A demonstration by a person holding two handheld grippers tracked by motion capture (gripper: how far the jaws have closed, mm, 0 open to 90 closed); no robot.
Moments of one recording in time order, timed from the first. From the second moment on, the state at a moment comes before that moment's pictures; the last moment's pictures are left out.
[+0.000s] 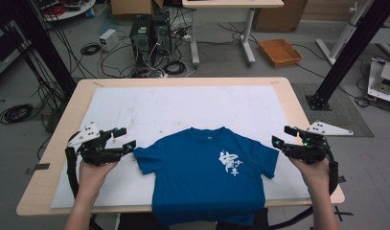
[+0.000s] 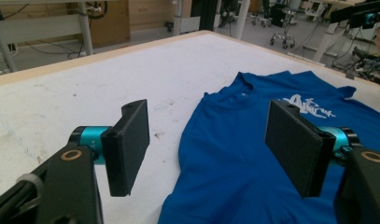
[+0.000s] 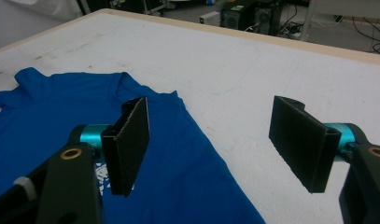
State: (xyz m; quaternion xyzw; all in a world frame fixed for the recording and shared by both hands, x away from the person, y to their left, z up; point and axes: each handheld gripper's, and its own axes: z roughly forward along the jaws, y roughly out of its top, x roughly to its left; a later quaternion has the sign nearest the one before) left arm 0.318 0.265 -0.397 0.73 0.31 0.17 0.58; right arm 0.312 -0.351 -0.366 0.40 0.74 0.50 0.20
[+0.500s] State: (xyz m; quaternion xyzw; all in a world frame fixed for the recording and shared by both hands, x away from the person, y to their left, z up) left arm 0.343 0.264 -0.420 0.78 0.33 0.11 0.52; right arm 0.314 -0.352 -0.366 0.40 0.74 0.51 0.19
